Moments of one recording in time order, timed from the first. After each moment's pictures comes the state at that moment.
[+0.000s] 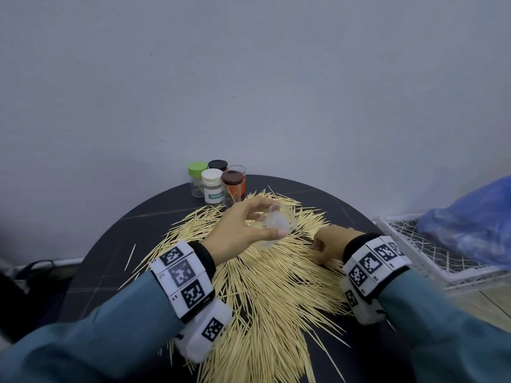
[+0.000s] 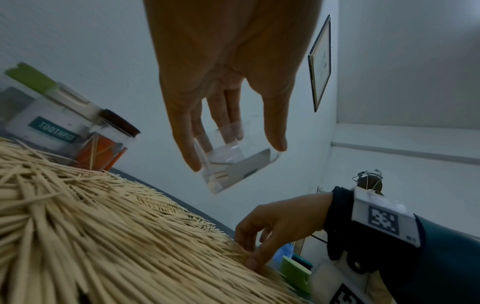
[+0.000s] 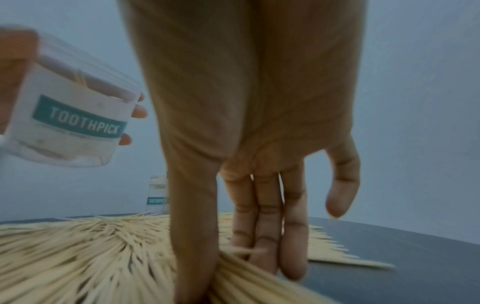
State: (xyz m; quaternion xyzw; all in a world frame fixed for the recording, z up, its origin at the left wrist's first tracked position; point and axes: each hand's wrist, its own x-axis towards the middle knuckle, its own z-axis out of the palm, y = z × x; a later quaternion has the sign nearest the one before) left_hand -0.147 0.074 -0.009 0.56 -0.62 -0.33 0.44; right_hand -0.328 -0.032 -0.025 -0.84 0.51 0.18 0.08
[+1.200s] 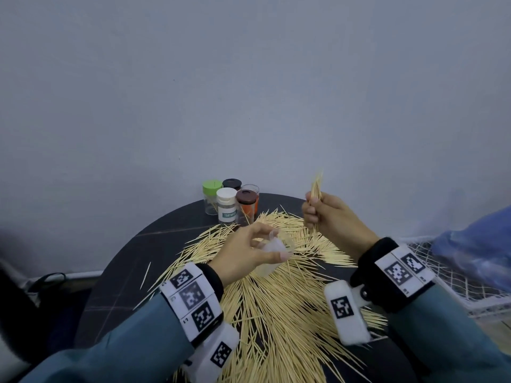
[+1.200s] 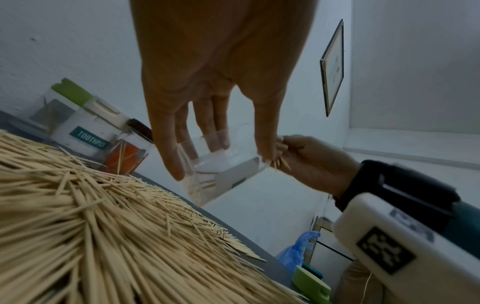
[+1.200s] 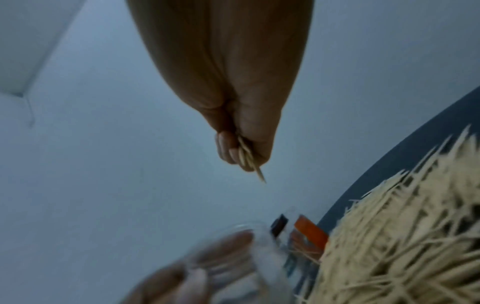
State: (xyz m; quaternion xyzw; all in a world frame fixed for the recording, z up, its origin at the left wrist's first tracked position) left_hand -0.130 0.074 -0.015 0.60 -0.57 -0.36 0.44; right_hand -0.286 -0.030 0.018 -0.58 0.24 -0.39 0.68
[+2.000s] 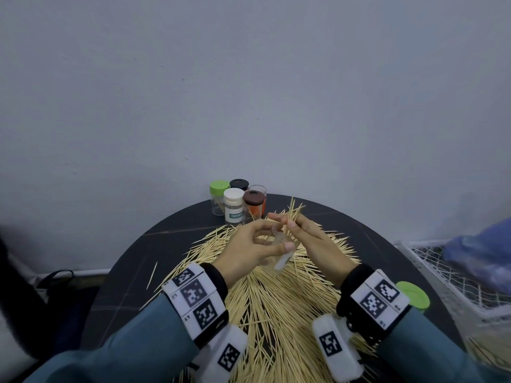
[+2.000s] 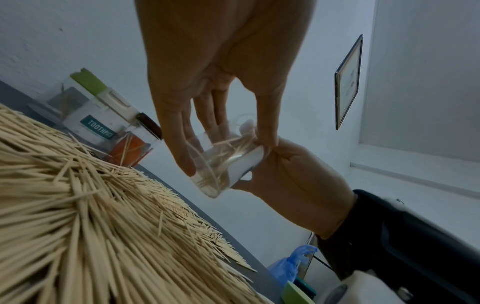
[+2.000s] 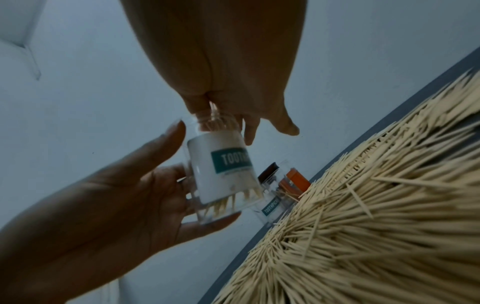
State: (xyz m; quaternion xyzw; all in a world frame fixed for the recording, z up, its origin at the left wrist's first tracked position) left_hand -0.128 0.074 -0.012 0.55 -0.51 -0.41 0.52; right_hand -0.266 0.000 -0.013 -0.72 0.27 -0.31 0.56
